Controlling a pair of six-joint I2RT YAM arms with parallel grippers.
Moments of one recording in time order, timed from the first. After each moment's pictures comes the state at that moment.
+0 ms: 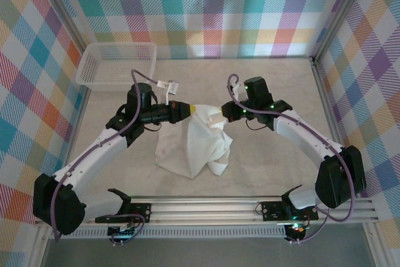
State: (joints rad) left arm -0.45 1.19 0.94 -0.12 0.69 -0.58; right arm 0.49 1.41 1.07 -0.42 -0.39 0.21
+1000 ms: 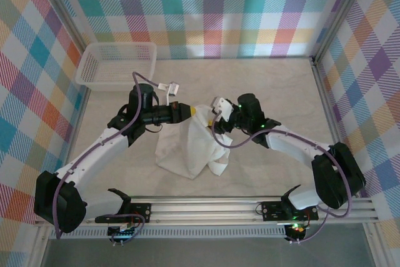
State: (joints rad) left arm -0.45 1.22 0.95 -0.14 0.70 -0.65; right arm 0.61 1.42 0.81 0.12 -0.33 -0.49
